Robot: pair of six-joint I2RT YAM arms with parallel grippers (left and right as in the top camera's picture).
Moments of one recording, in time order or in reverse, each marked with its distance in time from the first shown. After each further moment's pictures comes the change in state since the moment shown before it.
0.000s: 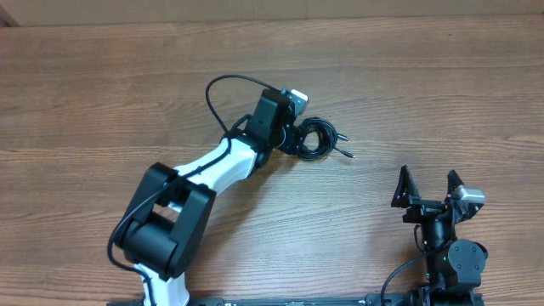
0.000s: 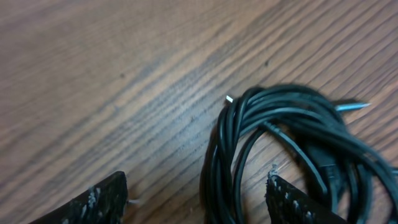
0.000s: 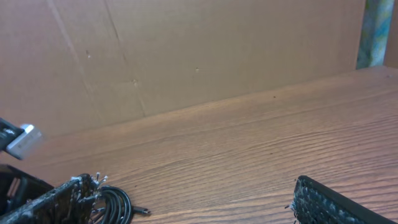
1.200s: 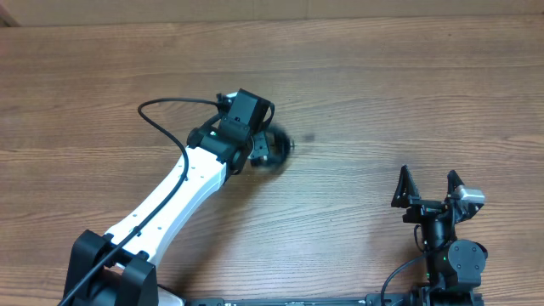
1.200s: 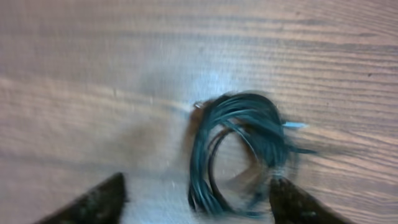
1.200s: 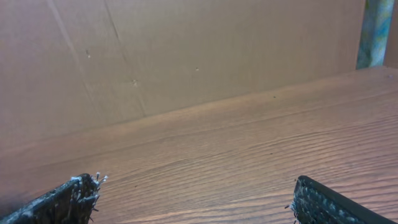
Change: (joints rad) left arm 0.031 -0.352 0.044 -0.692 -0.248 -0.677; right arm 0.000 0.000 0.000 0.000 0.000 0.000
